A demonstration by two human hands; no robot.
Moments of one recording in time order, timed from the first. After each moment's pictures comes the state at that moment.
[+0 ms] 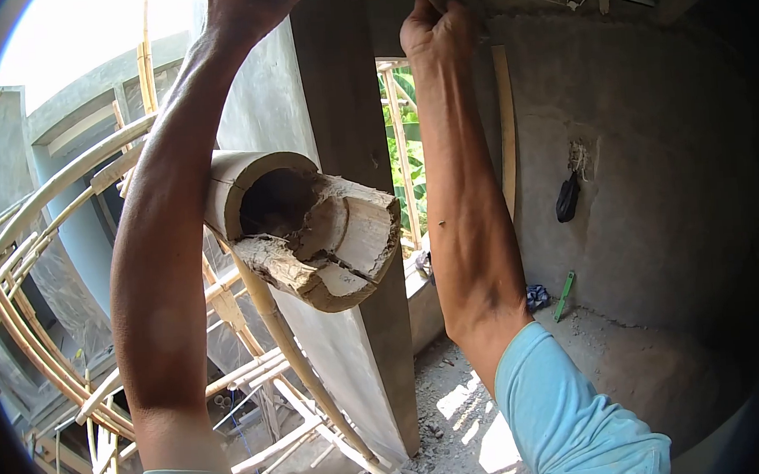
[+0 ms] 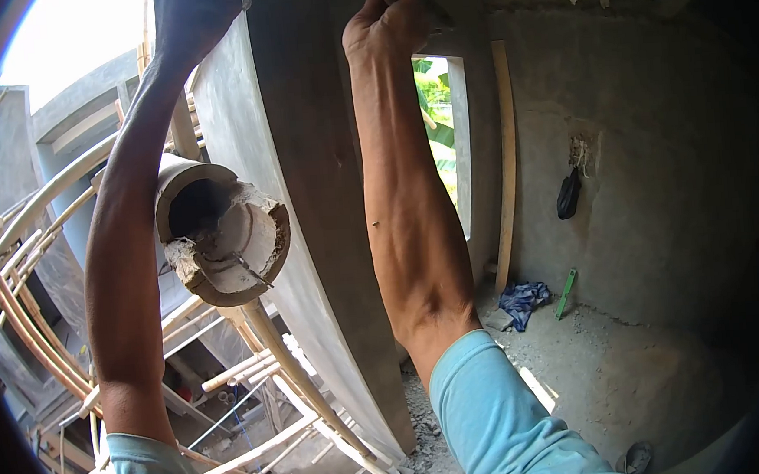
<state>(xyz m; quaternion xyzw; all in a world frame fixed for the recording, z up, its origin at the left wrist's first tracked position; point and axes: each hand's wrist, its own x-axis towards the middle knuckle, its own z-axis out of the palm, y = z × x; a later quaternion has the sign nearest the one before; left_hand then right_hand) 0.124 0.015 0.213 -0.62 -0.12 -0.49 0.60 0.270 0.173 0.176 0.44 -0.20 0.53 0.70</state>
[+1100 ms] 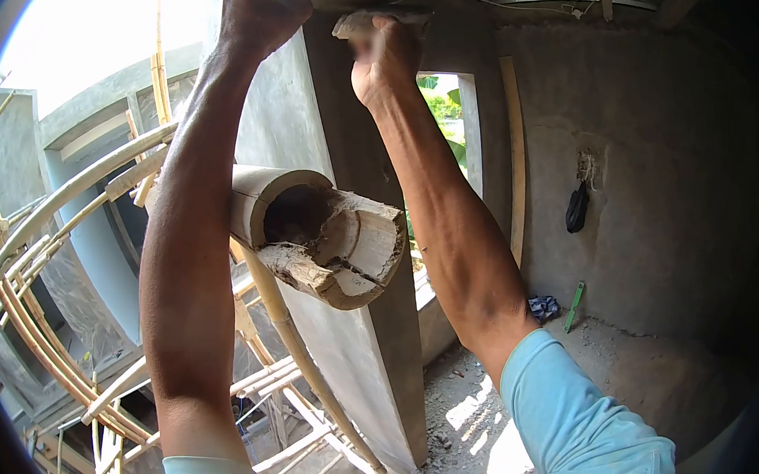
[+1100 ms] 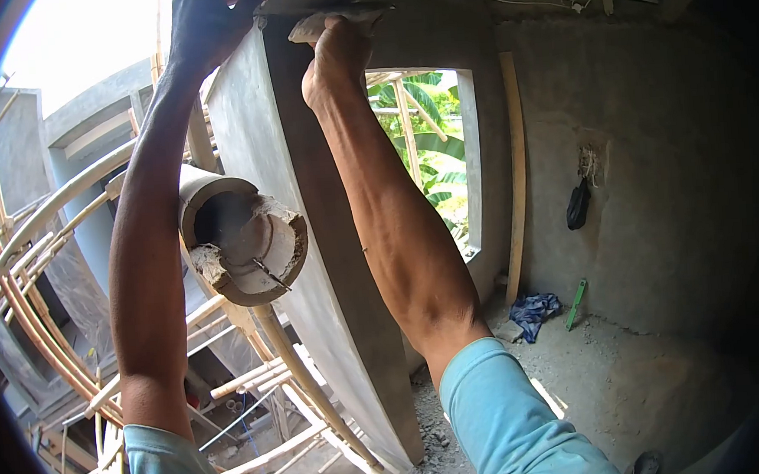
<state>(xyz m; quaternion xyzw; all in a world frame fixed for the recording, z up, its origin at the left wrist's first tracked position) 0.120 0.002 0.226 -0.63 -0.16 -0.45 0.62 0.218 0.092 0.156 0.18 -0.30 0.60 0.72</state>
